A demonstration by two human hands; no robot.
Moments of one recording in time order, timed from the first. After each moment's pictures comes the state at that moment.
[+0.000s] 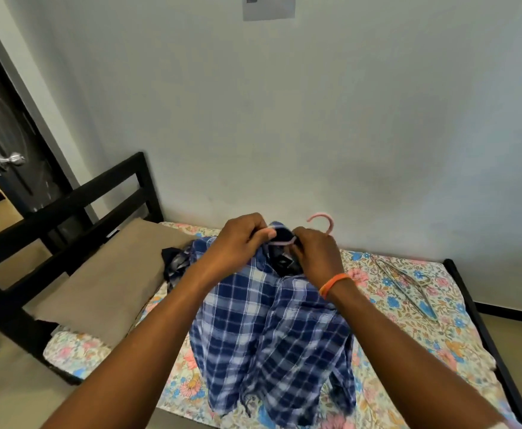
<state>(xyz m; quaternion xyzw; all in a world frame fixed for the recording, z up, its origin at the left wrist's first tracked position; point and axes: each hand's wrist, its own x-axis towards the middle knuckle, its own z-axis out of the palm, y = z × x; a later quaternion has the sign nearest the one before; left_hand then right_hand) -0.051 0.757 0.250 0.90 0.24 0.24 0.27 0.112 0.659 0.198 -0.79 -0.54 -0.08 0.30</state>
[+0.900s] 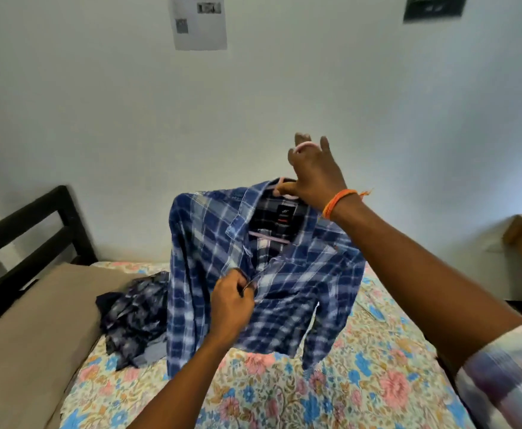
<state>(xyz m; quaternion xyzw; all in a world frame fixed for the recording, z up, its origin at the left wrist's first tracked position) 0.033 0.747 0.138 0.78 0.34 0.32 0.41 0.207 0.676 0.377 -0.84 -0.49 -0.22 0.07</state>
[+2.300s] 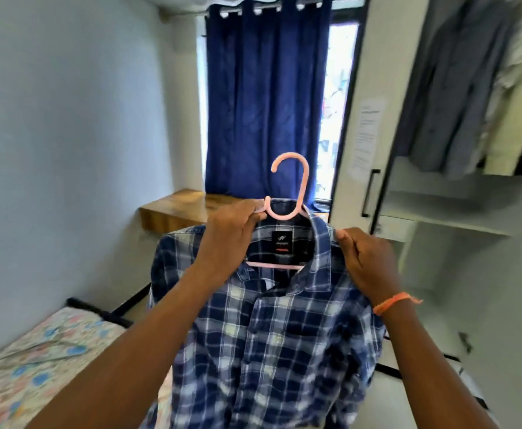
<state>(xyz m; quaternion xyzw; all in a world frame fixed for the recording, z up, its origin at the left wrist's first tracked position) 0.035 0.175 0.357 0.72 -0.44 0.38 0.38 -0.092 -0.057 0.316 -0.86 0.06 -0.49 0.10</state>
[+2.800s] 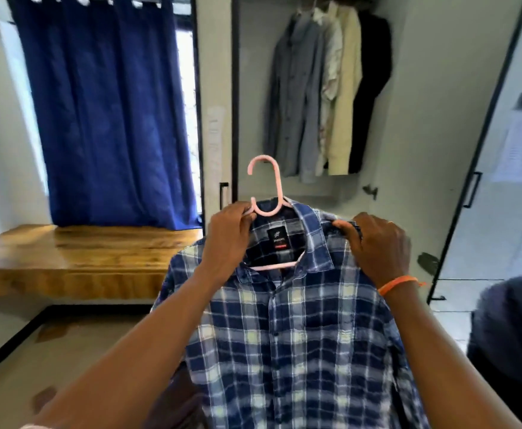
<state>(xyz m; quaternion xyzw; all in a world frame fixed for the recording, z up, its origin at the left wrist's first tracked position) -0.015 -0.184 0.363 0.65 -0.52 0.27 0.49 -0.240 -0.350 0.353 -0.79 0.29 -0.51 -0.18</state>
